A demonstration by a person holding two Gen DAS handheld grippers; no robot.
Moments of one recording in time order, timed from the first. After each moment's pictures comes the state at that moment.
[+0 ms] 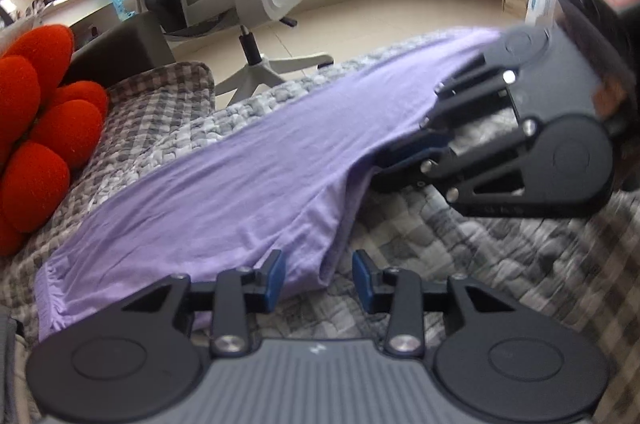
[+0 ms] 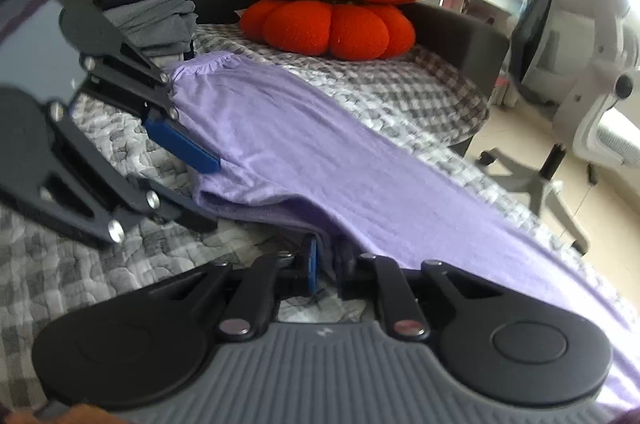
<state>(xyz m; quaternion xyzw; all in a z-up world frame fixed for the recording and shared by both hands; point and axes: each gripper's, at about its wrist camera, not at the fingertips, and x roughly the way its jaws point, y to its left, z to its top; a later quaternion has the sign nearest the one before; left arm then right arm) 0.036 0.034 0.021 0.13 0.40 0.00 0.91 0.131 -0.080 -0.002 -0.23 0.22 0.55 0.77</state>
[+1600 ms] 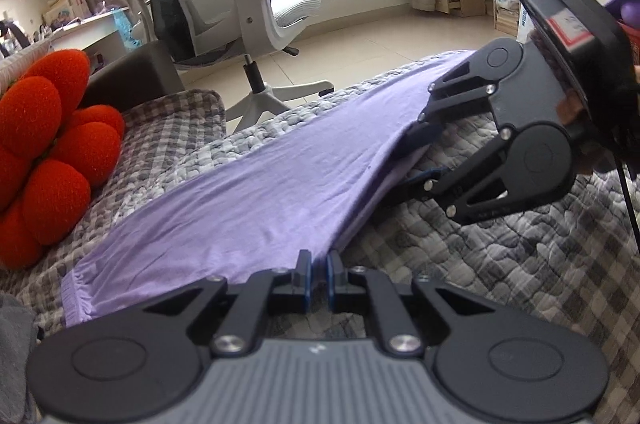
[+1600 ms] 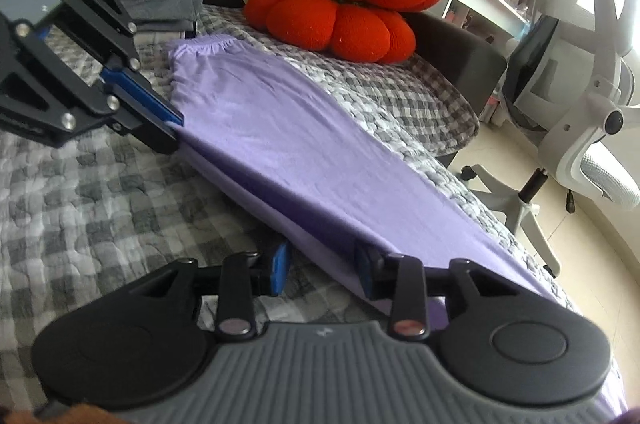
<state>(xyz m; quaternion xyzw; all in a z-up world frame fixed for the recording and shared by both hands) 0.001 0.047 0.040 0.14 0.36 -0.01 0.92 0.122 -0.080 -0.001 -0.30 0.18 0.53 0.78</state>
